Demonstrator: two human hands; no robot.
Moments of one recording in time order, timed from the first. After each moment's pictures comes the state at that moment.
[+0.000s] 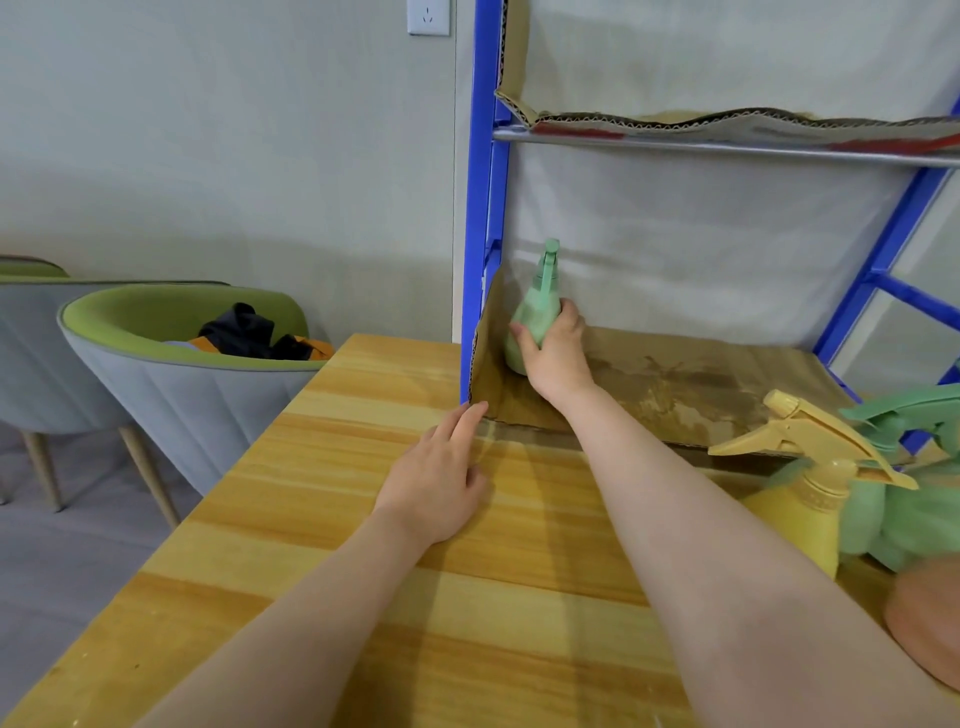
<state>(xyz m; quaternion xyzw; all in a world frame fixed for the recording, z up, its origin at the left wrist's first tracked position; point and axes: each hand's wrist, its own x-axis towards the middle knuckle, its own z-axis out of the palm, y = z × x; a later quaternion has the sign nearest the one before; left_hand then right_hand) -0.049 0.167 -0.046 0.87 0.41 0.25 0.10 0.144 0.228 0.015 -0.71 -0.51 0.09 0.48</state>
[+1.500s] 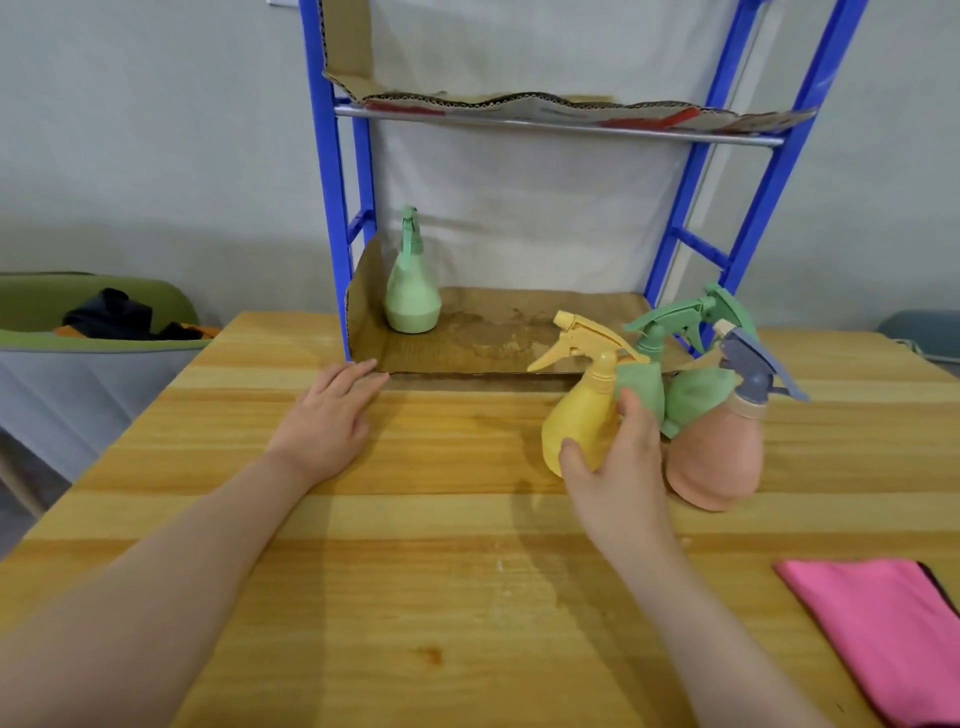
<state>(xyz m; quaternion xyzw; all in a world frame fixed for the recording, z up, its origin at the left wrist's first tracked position) -0.054 0.167 -0.049 0.91 0.33 0.23 0.00 0.155 -0.088 0.003 -0.80 -0.40 0.01 0.45</state>
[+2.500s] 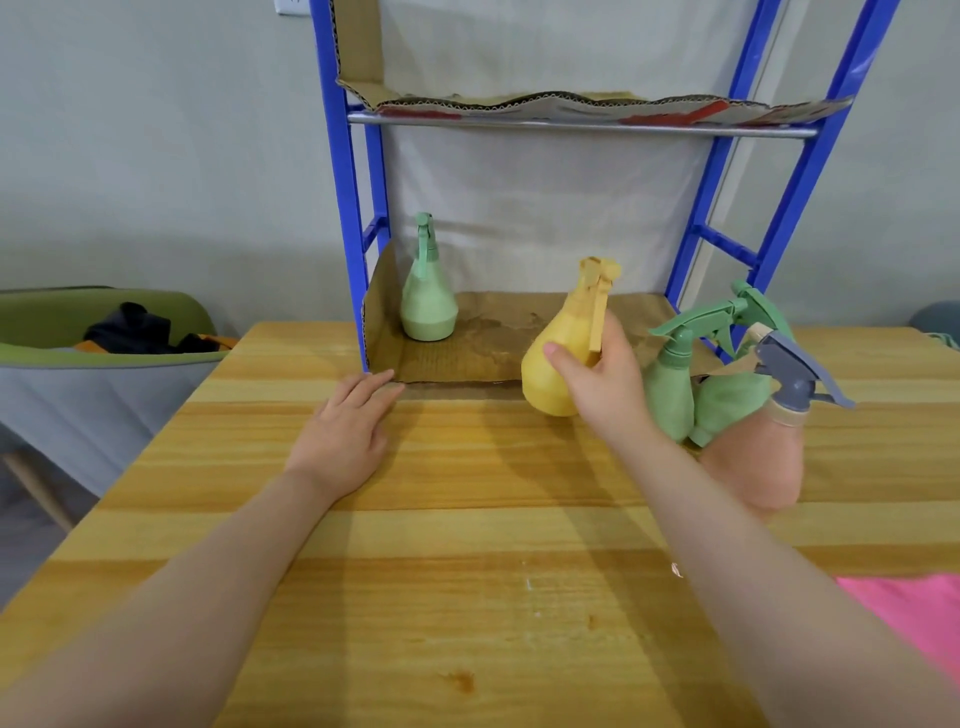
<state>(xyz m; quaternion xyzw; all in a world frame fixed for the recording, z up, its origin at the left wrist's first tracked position) -0.054 0.165 -0.046 0.91 0.35 0.23 0.01 0.193 0.011 0.037 -0.66 -0.44 0.10 0.60</state>
